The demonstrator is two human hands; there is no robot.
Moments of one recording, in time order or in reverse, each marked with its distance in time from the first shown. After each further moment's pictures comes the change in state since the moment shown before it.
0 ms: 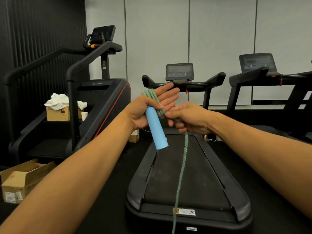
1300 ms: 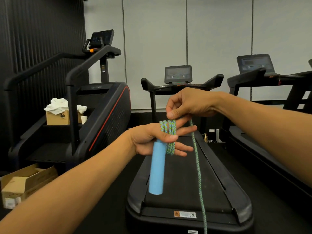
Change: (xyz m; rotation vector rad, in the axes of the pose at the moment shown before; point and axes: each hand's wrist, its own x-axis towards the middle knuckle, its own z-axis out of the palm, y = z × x) left_hand -0.026 -0.037 0.017 0.156 -0.410 -0.384; right_hand -0.010 -0.044 -0.029 -0.417 -0.194 -0.190
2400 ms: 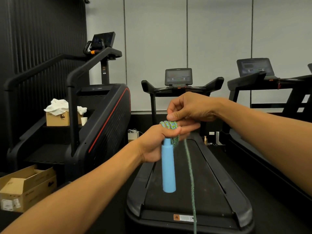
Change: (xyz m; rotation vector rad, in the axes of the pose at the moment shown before) left_hand 0.012 -0.013 0.017 -0.049 0.395 0.180; right_hand 0.004 0.004 0.005 0.061 0.061 -0.012
